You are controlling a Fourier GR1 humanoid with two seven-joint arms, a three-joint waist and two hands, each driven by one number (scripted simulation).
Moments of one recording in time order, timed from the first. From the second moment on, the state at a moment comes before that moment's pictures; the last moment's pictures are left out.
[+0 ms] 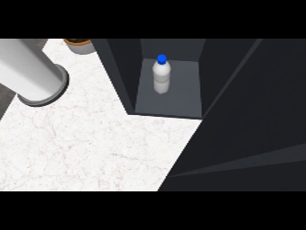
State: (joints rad) left arm 0.71 0.51 -0.12 -2.30 0.71 -0.02 -0.47; right arm 0.33 -0.16 0.60 -2.23 0.09 0.15 0.20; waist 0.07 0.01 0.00
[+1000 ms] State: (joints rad) left arm 0.93 0.53 0.21 -2.25 0.95 -0.36 -0.53; right arm -0.43 -0.02 0.39 -1.79 -0.35 -0.09 0.44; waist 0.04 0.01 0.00
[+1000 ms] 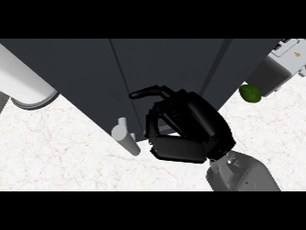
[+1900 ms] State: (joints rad) left arm 1.01 0.45 0.39 -2.23 1.07 -0.54 -0.44; right arm -0.73 -0.05 0.15 -1.35 -0.49 0.23 0.32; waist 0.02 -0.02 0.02
